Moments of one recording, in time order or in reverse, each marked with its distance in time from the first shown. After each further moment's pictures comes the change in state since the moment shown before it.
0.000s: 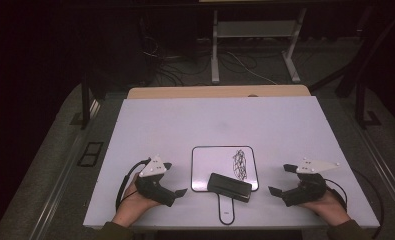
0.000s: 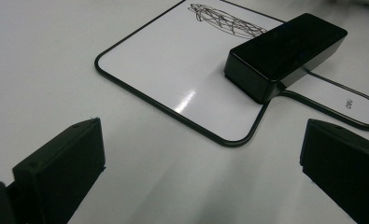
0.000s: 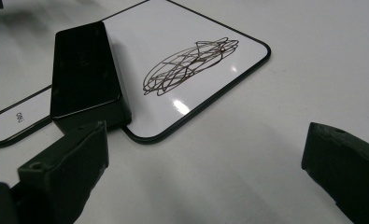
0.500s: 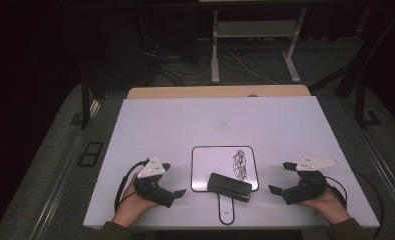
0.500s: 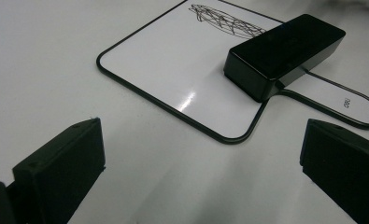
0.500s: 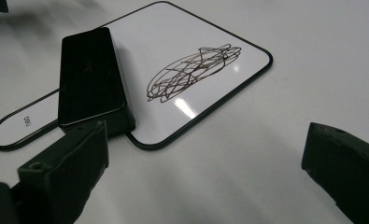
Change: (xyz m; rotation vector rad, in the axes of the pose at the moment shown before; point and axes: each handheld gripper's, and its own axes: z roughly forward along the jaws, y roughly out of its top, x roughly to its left) left arm -0.001 -0.002 -0.003 -0.004 0.003 -0.003; right arm 0.000 0.010 -0.002 0.013 0.013 -0.014
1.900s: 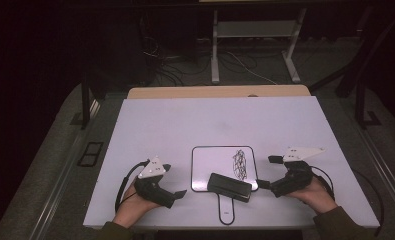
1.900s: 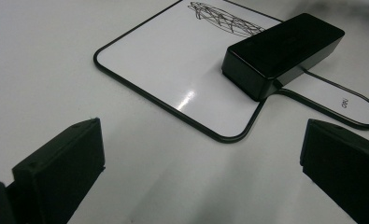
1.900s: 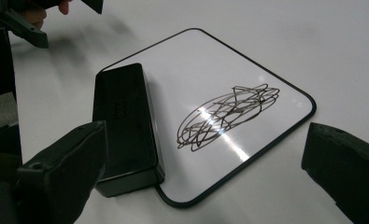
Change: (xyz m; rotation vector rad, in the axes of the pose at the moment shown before) left arm -0.002 0.000 0.002 0.001 -0.001 -0.021; right arm 0.007 0.033 0.022 -0.015 0.112 -0.018
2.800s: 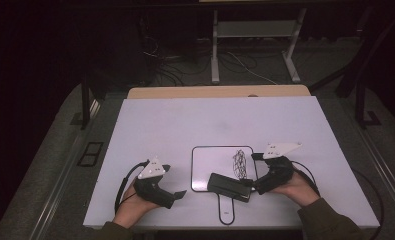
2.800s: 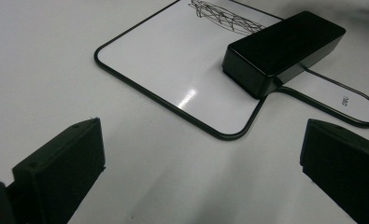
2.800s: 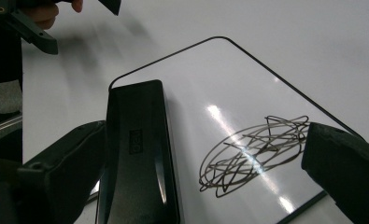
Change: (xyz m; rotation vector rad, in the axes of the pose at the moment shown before) left arm -0.001 -0.001 -0.001 0.005 0.005 0.002; right arm 0.013 0.024 0.036 0.038 0.057 -0.065
